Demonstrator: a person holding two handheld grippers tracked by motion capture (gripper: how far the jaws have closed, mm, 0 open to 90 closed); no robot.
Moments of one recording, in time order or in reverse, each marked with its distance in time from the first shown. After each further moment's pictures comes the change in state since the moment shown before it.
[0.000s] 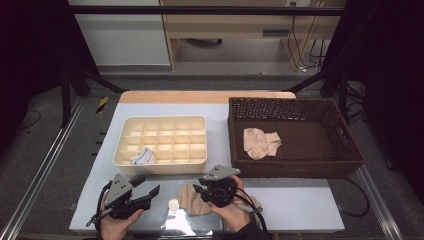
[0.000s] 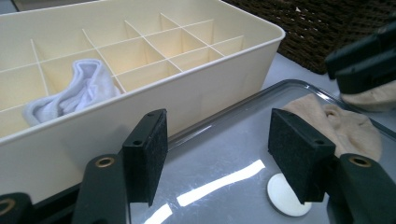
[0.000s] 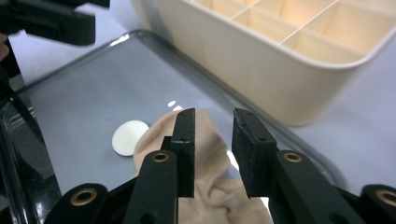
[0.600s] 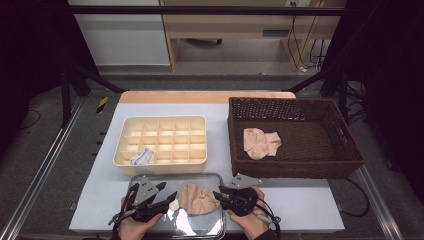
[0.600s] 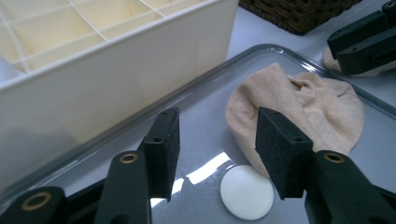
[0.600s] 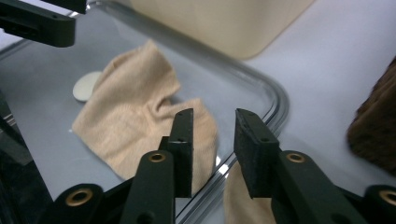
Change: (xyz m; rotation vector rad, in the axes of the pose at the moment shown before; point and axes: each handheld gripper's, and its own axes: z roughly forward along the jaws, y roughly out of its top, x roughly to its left) left arm -0.040 -0.001 0.038 0.152 -0.044 0.069; right arm -0.022 -0.050 -0.022 0.028 -0.062 0.086
